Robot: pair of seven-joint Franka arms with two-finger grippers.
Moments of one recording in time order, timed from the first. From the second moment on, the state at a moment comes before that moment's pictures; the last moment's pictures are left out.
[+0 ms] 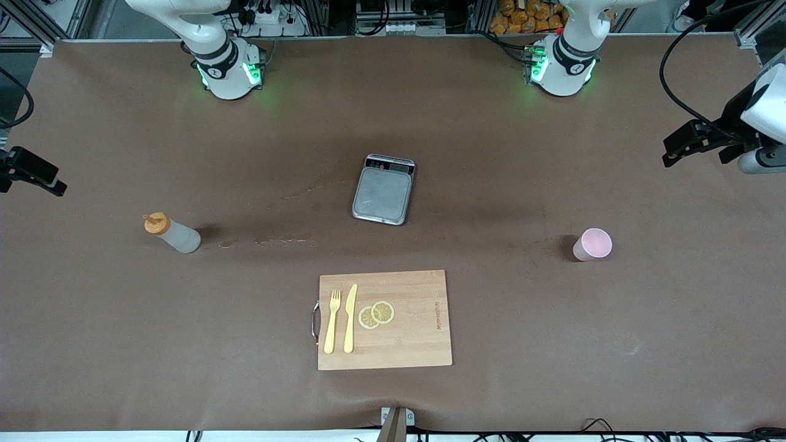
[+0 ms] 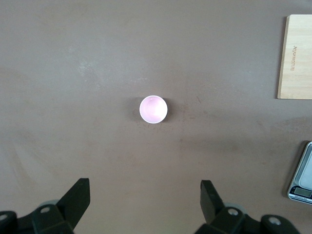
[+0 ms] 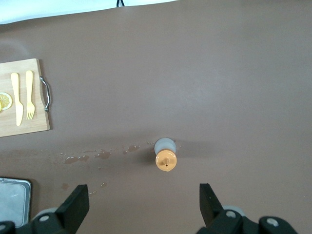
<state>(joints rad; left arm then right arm) 0.01 -0.03 -0.10 -1.59 0.01 1.58 -0.13 0.02 0.08 -0.10 -1.43 0.04 1.60 0.01</state>
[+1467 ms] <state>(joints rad) 0.08 0.13 -0.08 -1.99 0.01 2.12 -0.11 0.00 0.29 -0.11 -1.45 0.04 1.58 0.01</state>
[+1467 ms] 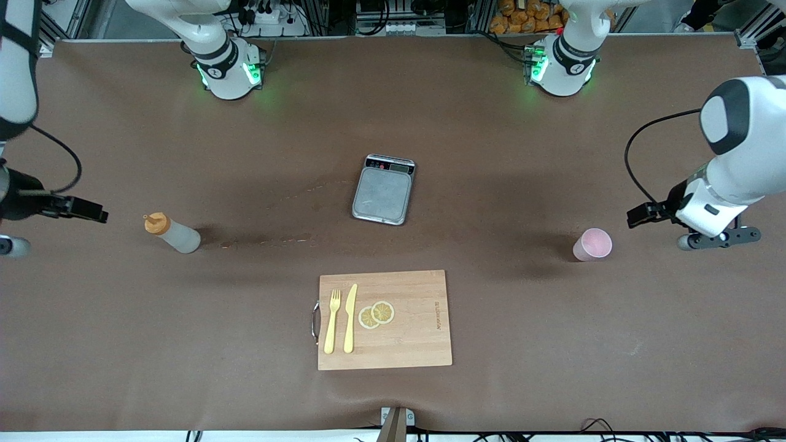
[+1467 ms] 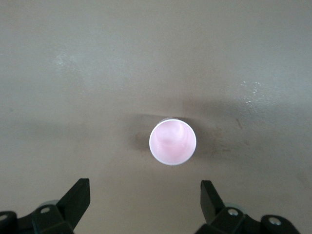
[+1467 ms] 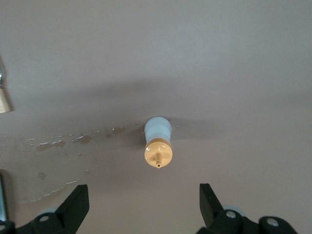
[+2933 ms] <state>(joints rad) 0.13 0.35 -0.09 -2.16 0.03 2.51 -0.10 -0.36 0.67 -0.12 -1.51 0.51 1.48 0.34</state>
